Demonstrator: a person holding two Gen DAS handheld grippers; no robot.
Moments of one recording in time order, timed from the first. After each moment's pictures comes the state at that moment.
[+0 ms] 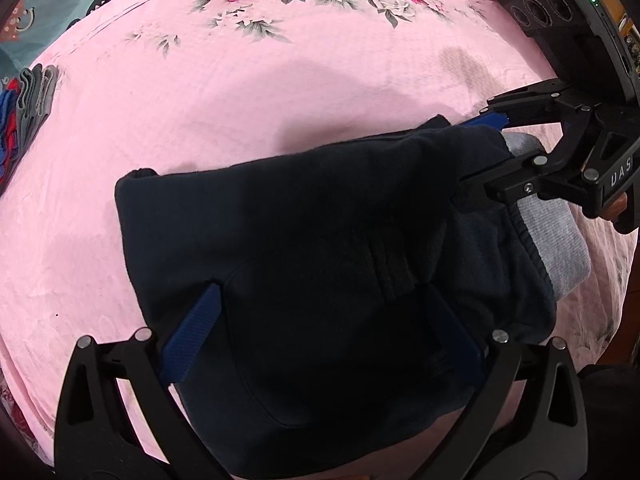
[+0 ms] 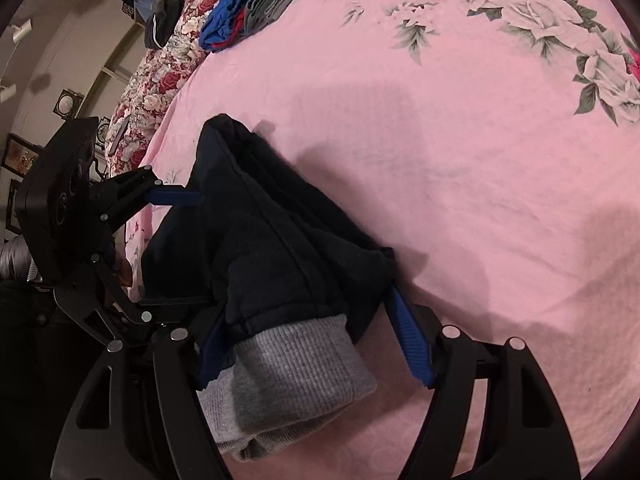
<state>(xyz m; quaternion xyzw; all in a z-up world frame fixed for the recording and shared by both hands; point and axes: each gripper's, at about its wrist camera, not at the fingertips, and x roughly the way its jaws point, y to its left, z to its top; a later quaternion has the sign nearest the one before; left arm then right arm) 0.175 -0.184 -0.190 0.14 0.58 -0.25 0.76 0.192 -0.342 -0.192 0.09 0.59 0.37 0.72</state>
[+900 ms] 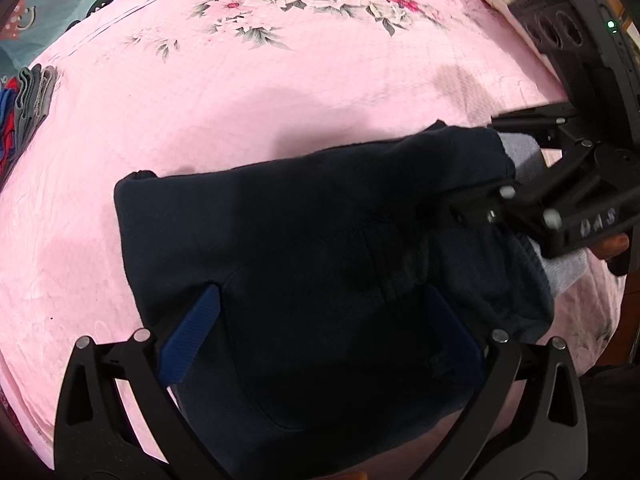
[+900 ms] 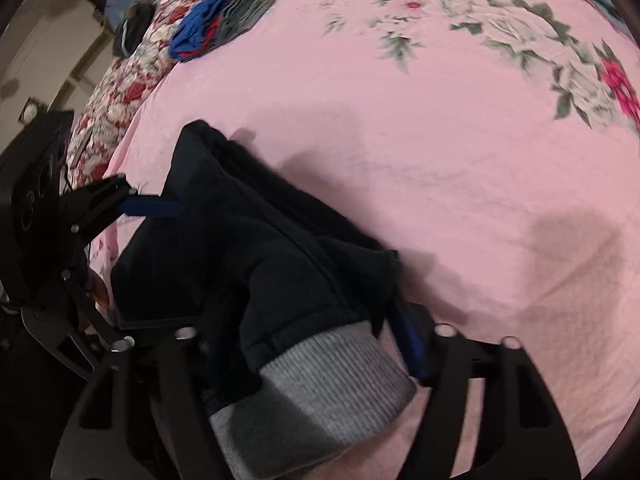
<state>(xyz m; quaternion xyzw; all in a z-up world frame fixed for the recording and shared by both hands) 0.171 -0.176 -0.181 0.14 0.57 -0.26 0.76 0.178 -0.322 -0.188 0.08 0.58 0.28 0.76</state>
